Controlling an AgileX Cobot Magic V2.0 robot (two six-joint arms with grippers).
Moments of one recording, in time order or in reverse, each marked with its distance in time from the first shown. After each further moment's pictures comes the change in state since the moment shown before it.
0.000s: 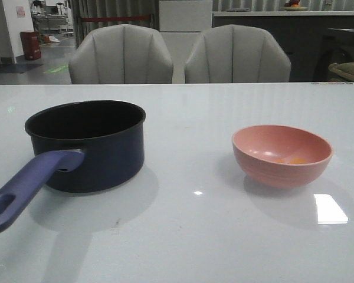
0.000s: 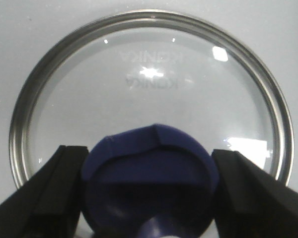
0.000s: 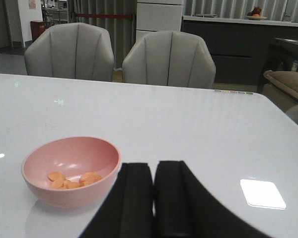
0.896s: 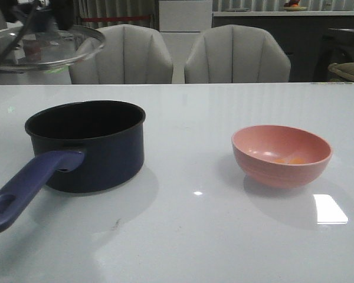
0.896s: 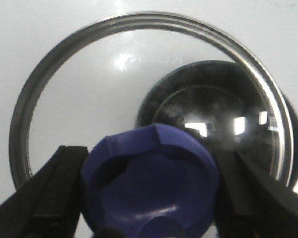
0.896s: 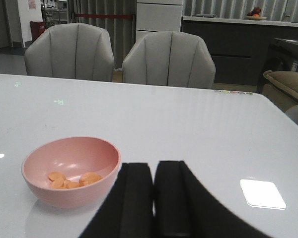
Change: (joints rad) left arm -0.436 -0.019 -0.678 0.204 0.482 -0.268; right arm 0.000 0.000 0.000 0.000 0.000 0.000
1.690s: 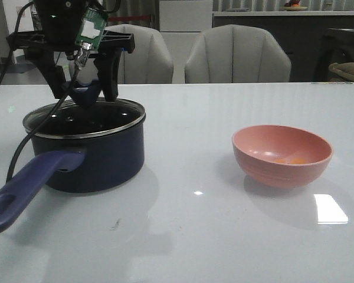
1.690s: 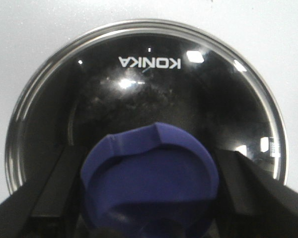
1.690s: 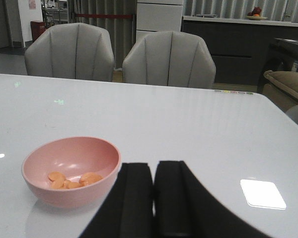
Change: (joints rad) left arm -0.105 0.200 0.063 -0.098 -0.131 -0.152; right arm 0.000 0.000 0.000 0.000 0.000 0.000
